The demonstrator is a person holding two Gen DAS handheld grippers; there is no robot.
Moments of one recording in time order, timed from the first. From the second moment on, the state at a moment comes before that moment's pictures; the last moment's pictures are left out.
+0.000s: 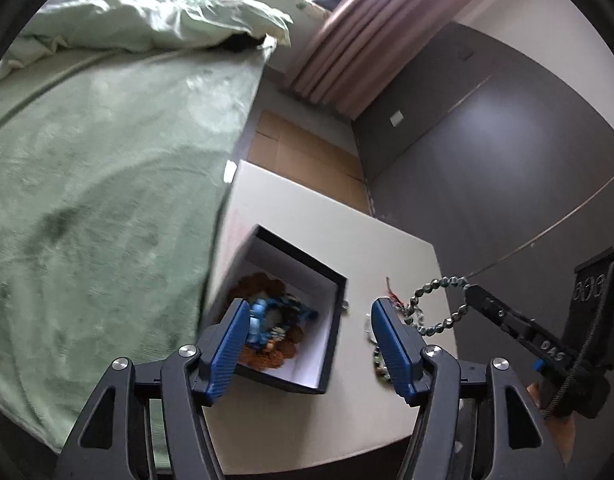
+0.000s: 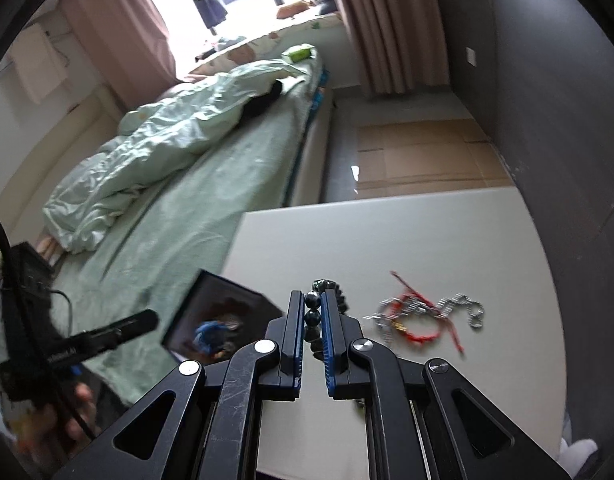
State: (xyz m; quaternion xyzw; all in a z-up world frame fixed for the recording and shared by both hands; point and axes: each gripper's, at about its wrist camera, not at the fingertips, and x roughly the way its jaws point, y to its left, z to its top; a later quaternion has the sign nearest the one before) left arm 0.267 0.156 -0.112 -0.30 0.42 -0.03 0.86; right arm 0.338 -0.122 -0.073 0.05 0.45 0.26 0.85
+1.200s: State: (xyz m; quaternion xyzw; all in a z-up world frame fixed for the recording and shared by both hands) left arm 0.216 0.204 -0.105 -0.28 0.41 0.01 0.87; right arm 0.321 -0.036 -0.085 0.02 0.46 0.31 0.83
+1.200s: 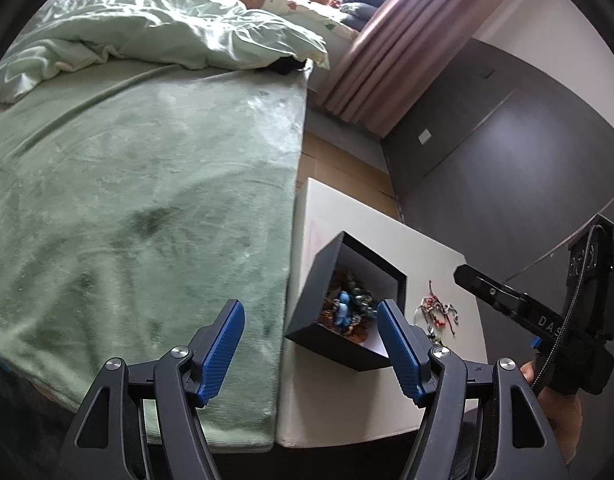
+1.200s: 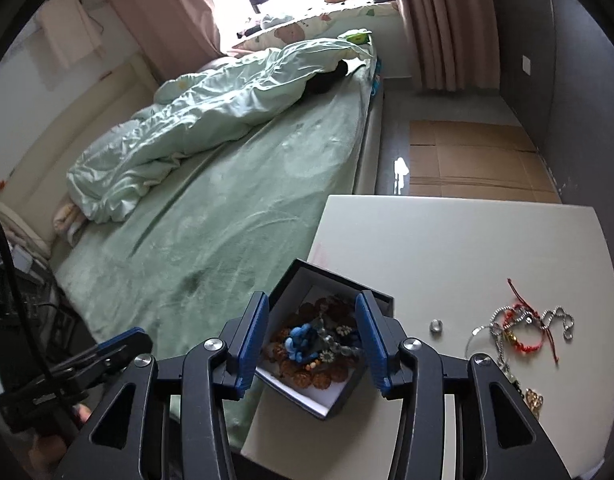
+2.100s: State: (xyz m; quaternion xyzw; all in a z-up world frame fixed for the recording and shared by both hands) left arm 0.273 0.045 -0.105 -0.16 0.45 -0.10 0.87; right arm 0.324 -0.210 -0.115 0.10 0.49 0.21 0.84
